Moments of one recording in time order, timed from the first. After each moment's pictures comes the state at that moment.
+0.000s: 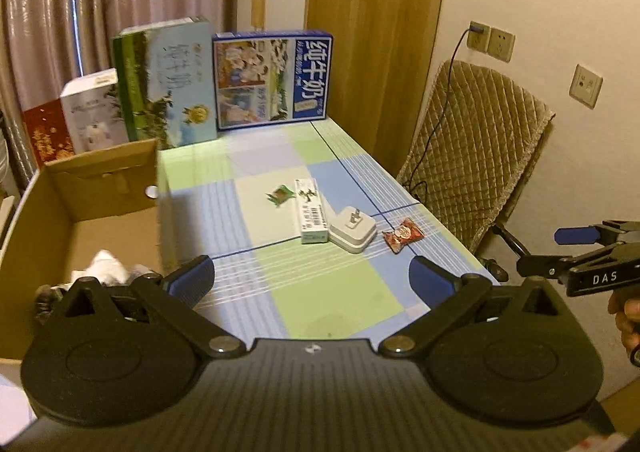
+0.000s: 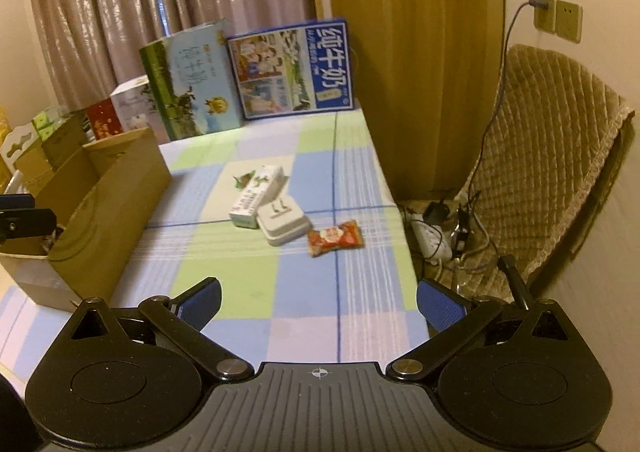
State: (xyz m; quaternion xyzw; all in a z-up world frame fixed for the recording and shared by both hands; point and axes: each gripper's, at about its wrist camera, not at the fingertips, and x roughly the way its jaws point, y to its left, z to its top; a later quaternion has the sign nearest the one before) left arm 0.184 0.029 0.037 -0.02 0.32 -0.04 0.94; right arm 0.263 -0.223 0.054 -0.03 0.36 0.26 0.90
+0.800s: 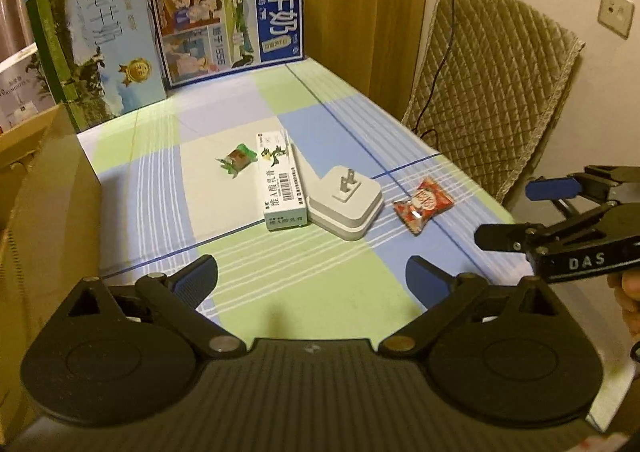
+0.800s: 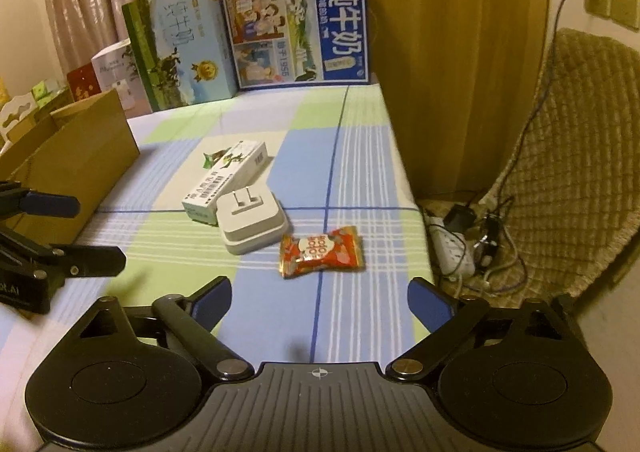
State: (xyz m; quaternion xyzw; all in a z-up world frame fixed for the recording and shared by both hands) left arm 0.306 -0.017 -0.069 0.03 0.38 -0.05 0.92; right arm 0.370 -0.181 -0.035 -0.06 0.36 0.30 0.88
